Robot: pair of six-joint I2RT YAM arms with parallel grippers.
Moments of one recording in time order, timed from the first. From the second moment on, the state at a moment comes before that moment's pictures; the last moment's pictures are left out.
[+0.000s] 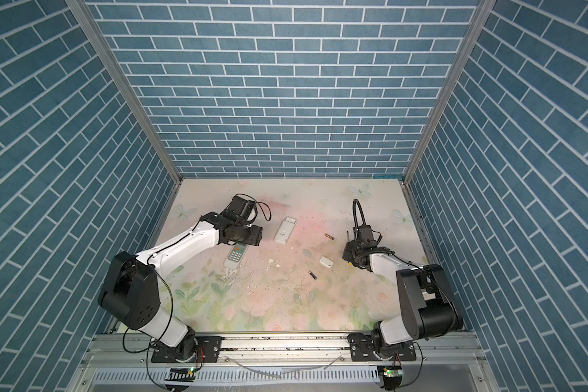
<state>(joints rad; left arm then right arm) -0.49 1.60 1.18 -0.67 -0.06 -0.25 0.25 1.47 0.62 -0.16 -0.03 0.50</state>
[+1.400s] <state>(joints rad) -0.40 1.90 1.24 -0.75 -0.20 -0.18 0.29 1.14 0.77 -0.54 -0.07 0.49</state>
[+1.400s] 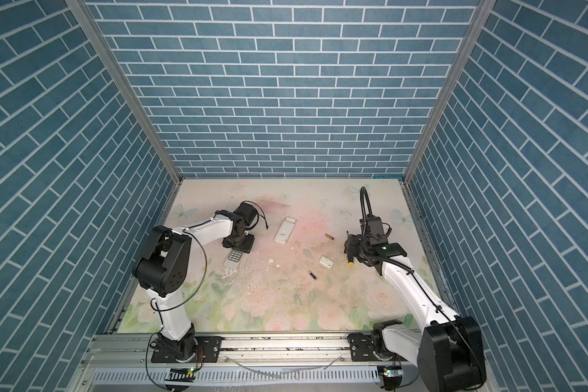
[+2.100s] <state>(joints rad) -0.33 1.91 1.23 -0.68 -0.09 -0.19 0.35 1.14 0.86 -0.60 -0.04 0.49</state>
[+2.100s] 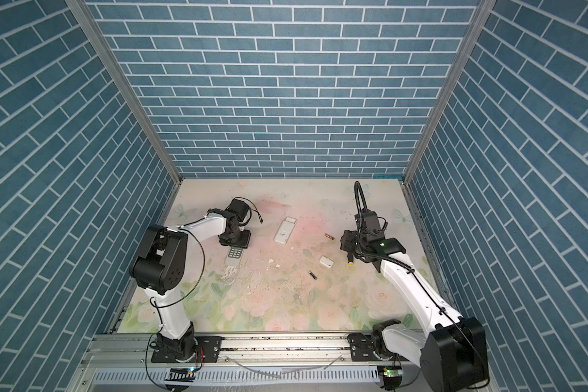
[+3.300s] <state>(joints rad) -0.31 1.77 1.08 -0.50 0.24 -0.44 0.81 1.54 0.91 -0.05 -0.15 0.51</state>
